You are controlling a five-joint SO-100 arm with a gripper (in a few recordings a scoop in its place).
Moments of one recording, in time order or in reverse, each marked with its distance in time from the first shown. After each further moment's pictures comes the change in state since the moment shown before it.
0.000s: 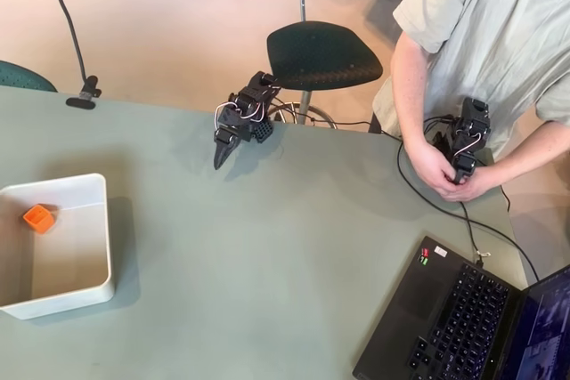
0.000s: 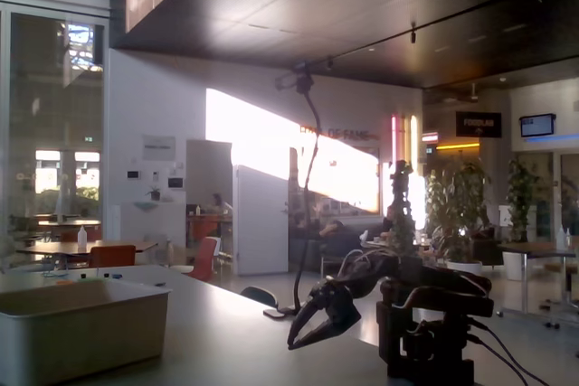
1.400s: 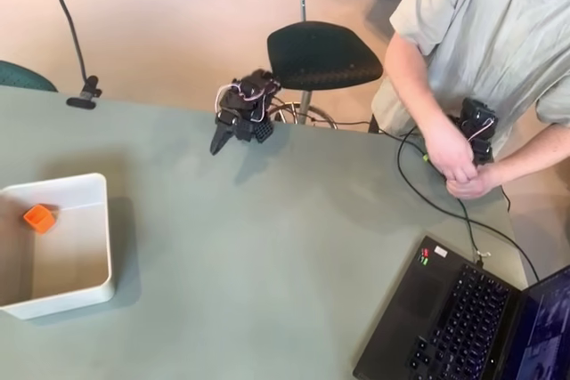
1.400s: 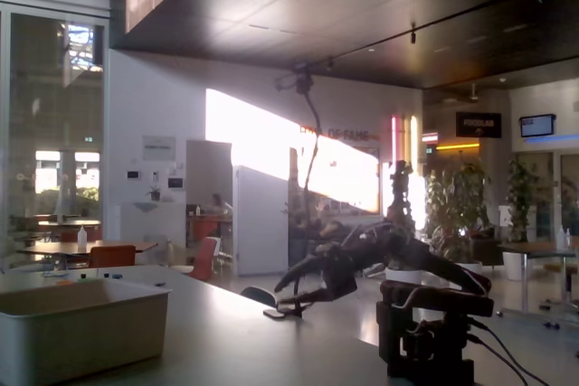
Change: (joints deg) arm -0.1 0.0 -12.1 -1.3 -4.8
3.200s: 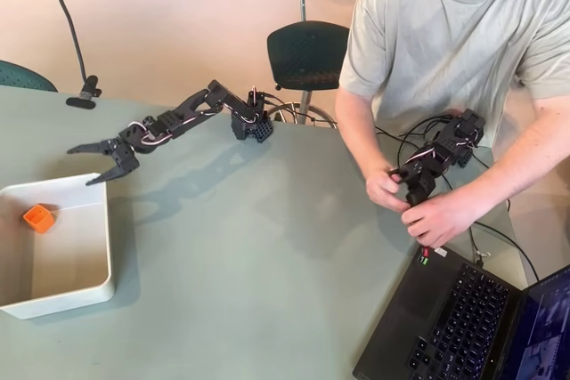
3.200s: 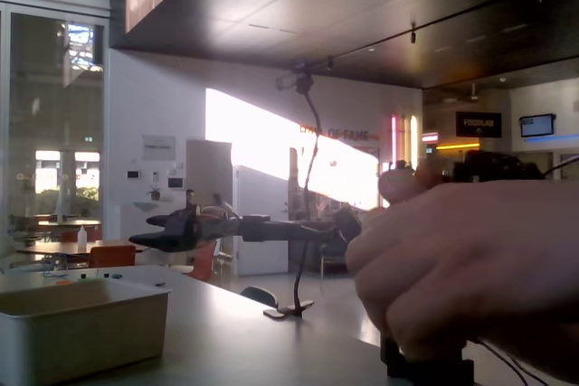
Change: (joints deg) arm 20.4 -131.7 -109.8 -39.9 65.0
